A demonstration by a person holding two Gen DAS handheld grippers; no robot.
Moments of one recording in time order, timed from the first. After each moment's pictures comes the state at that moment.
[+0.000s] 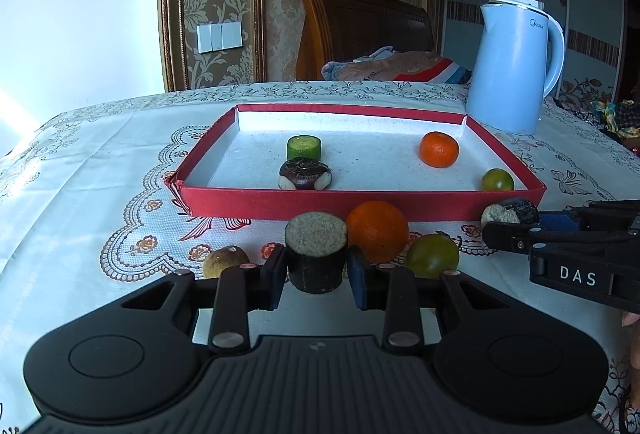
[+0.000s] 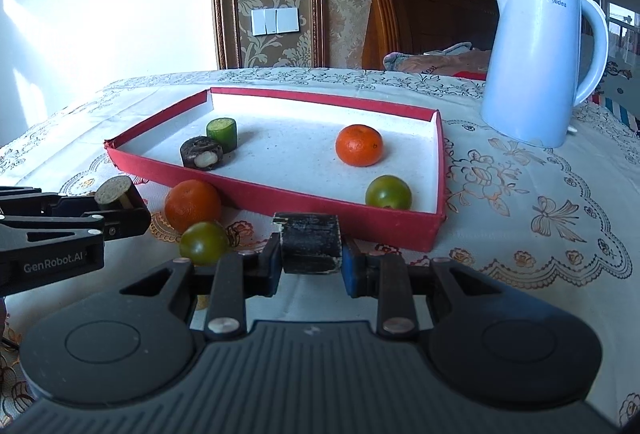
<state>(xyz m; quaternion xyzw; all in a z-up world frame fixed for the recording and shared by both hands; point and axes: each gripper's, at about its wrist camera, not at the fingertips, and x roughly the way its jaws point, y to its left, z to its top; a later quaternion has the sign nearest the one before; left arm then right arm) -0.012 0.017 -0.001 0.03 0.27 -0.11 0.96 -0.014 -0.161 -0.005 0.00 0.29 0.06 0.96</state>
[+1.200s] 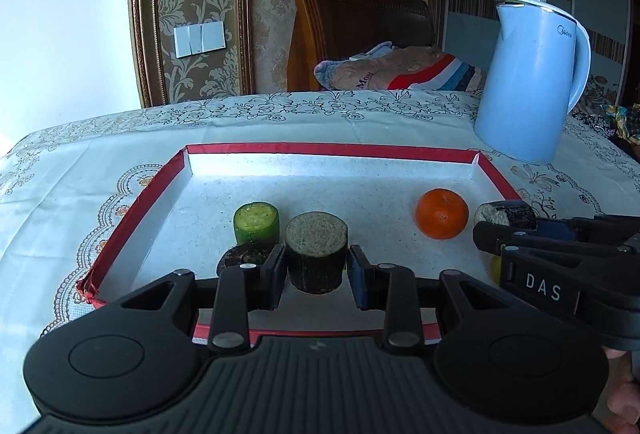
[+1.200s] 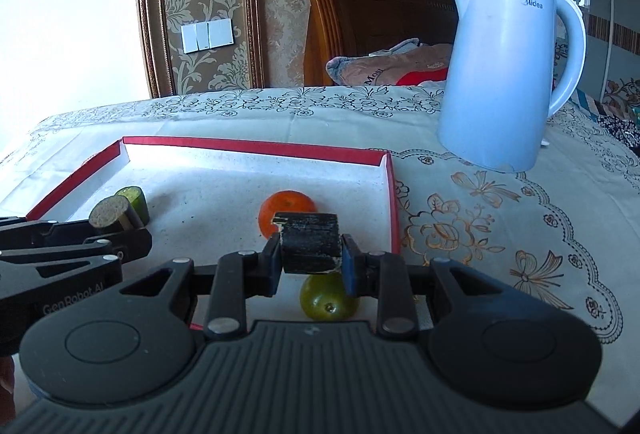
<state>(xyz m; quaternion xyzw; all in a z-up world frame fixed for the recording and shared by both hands) 0.079 -0.038 0.014 0.04 0.28 -0.11 0.95 0.073 -0.180 0.008 0.02 0.29 -0.03 0.96</state>
